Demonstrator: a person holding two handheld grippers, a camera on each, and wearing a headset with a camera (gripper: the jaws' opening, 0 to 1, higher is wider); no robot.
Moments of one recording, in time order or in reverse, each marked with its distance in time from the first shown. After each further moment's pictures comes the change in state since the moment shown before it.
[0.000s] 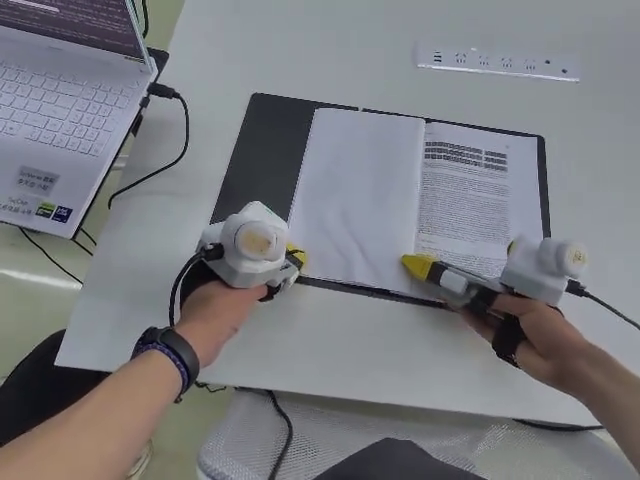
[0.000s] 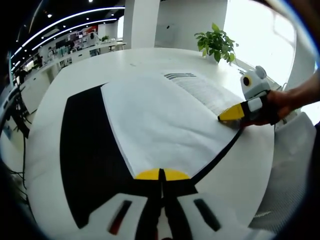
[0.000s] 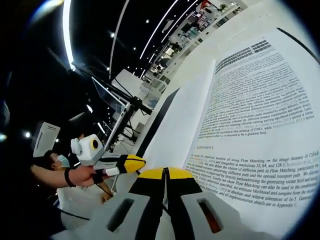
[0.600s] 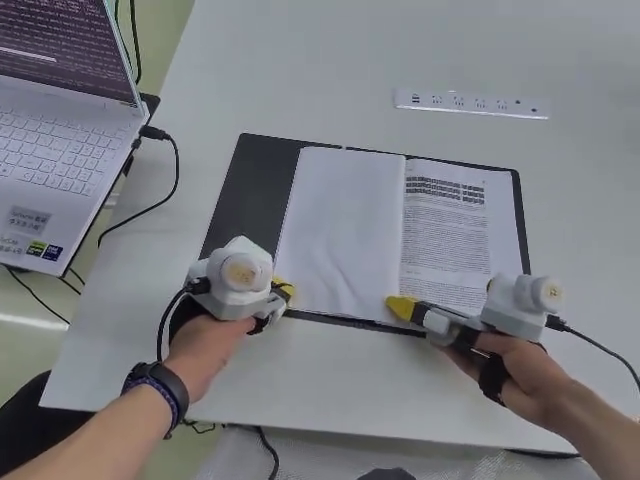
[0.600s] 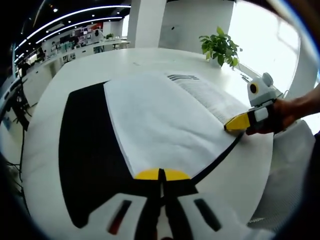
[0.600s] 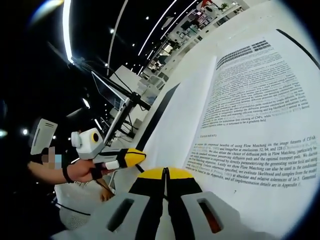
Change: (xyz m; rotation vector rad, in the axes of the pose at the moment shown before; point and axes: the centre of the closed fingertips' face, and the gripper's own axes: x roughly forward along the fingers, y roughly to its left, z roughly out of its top) left arm -0.003 -0.001 0.001 -0.068 -0.006 -0.007; right arm -0.009 -0.007 -0.007 -0.006 0.022 -0.038
